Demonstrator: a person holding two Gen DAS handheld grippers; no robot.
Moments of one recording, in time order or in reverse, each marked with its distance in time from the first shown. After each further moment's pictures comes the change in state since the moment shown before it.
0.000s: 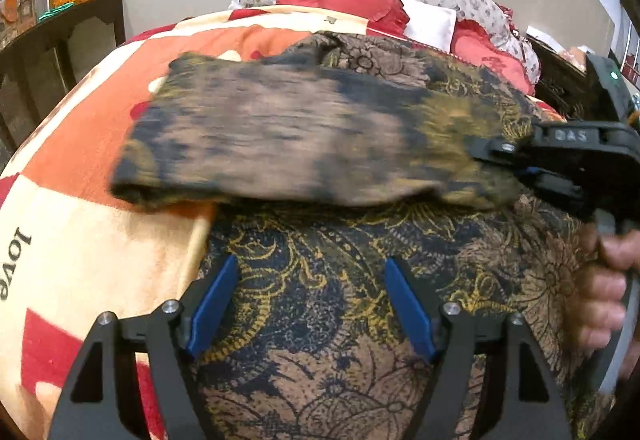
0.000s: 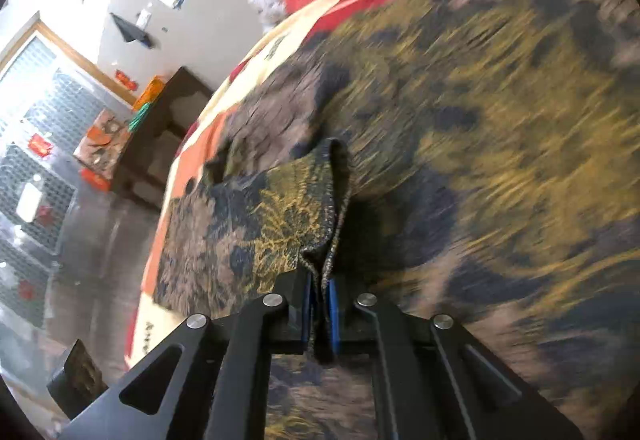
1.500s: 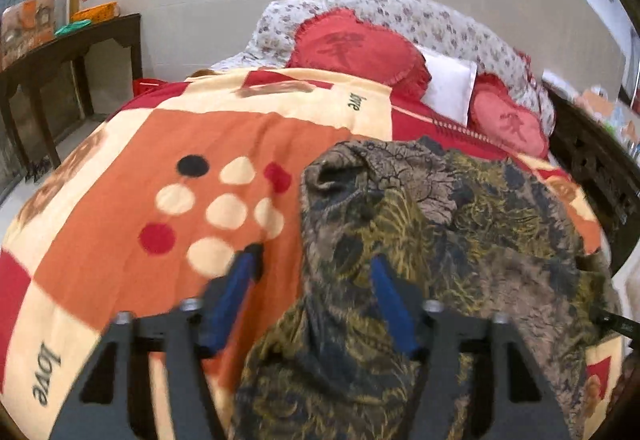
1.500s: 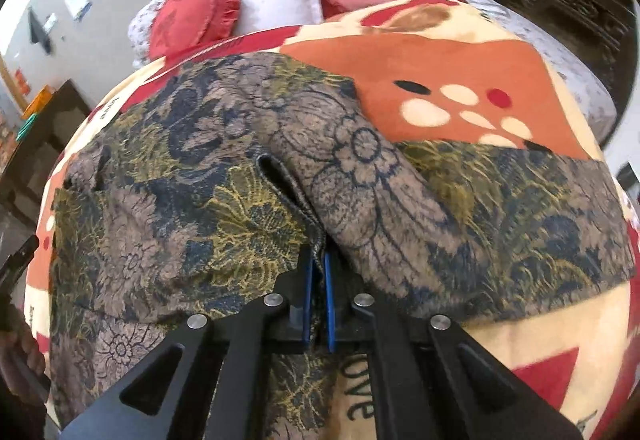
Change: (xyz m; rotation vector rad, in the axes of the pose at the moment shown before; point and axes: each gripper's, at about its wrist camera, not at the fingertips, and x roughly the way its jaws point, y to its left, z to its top) left arm 0.003 0.016 0.094 -0.042 -0.113 0.047; right arm -0.165 -0.133 -0.013 0.036 -0.067 -0.494
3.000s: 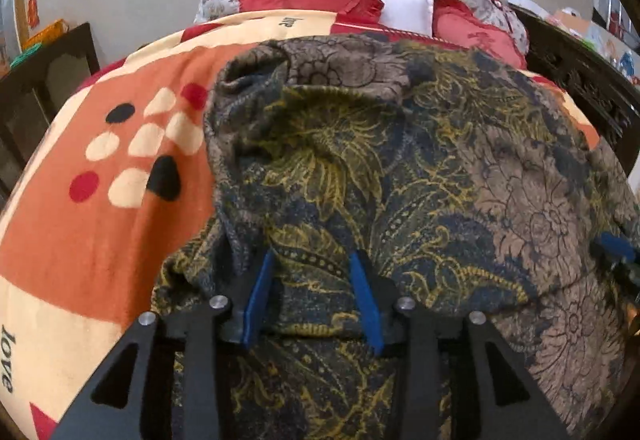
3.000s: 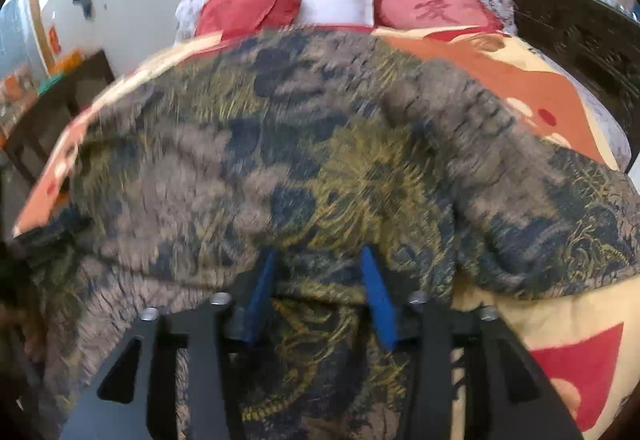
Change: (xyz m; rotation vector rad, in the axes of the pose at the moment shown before) left arm 0.031 -0.047 -0.058 0.178 0.120 -0.041; right arm 0.016 0.082 -0.055 -0.233 -0.117 -0.012
